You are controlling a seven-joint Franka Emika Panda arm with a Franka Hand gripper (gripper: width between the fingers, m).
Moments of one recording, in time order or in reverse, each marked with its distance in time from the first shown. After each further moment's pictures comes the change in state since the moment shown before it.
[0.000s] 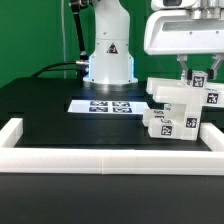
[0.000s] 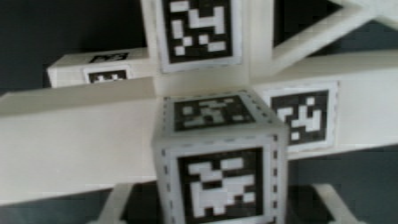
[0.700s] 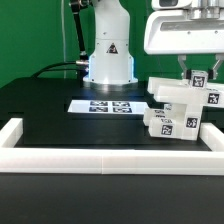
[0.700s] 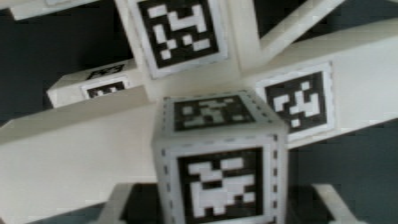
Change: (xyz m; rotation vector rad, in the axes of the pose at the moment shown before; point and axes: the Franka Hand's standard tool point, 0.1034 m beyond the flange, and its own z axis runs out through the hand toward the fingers) arm 0.000 0.000 0.000 0.000 0.001 0.055
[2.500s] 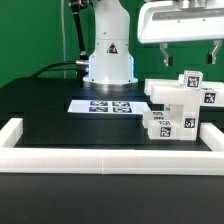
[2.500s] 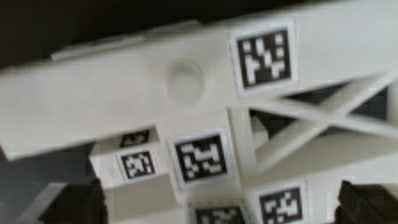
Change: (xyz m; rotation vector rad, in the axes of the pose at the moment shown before) arm -0.066 0.019 -0.026 0.040 -0.031 -0.040
